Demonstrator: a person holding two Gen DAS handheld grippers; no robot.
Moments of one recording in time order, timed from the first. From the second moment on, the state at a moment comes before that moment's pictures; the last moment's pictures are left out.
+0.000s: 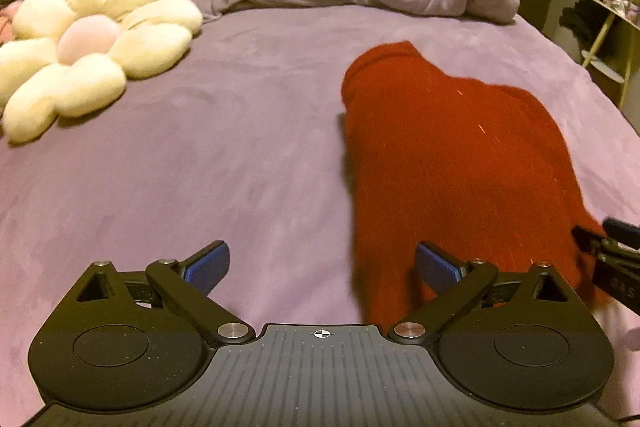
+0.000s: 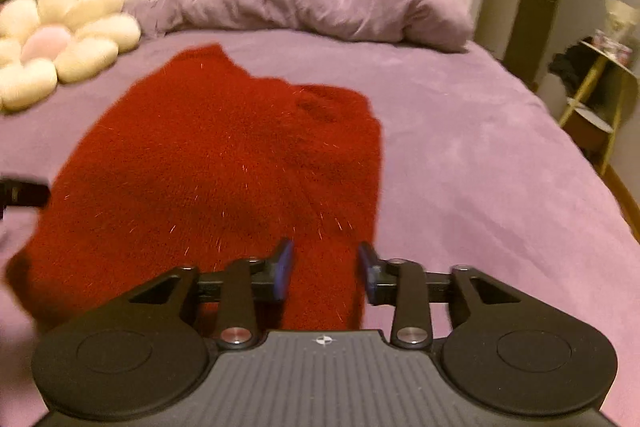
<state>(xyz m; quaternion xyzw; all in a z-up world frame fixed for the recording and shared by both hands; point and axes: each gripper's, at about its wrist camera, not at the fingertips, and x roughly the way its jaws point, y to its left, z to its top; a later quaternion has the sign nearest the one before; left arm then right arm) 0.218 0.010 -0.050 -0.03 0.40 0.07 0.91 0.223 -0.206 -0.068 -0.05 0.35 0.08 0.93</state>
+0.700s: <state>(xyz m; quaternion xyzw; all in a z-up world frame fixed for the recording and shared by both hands) 0.149 -0.016 -0.022 0.05 0.43 0.08 0.90 0.135 -0.189 -0.015 -0.02 0.42 0.05 0.90</state>
